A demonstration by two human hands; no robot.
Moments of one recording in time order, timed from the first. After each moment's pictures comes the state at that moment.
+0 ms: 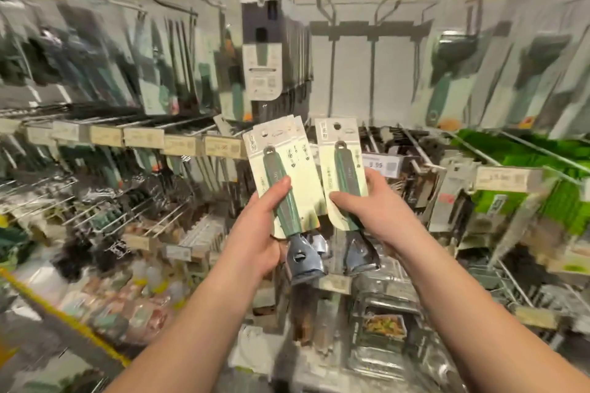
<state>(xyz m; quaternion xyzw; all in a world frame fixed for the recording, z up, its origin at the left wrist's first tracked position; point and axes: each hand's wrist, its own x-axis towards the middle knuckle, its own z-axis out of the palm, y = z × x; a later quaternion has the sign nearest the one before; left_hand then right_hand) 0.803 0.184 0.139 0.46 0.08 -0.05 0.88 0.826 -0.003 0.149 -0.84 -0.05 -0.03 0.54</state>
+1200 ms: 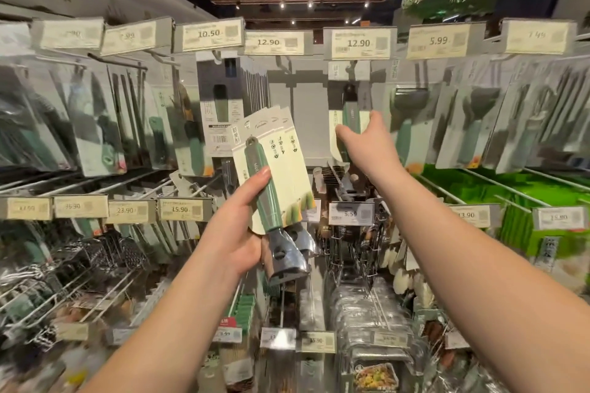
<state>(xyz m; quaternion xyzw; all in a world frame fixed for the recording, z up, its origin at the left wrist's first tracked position) 0.859 0.184 0.220 0.45 -0.01 -0.12 0.89 0.953 -0.024 0.257 -0.83 0.05 -0.28 0.47</state>
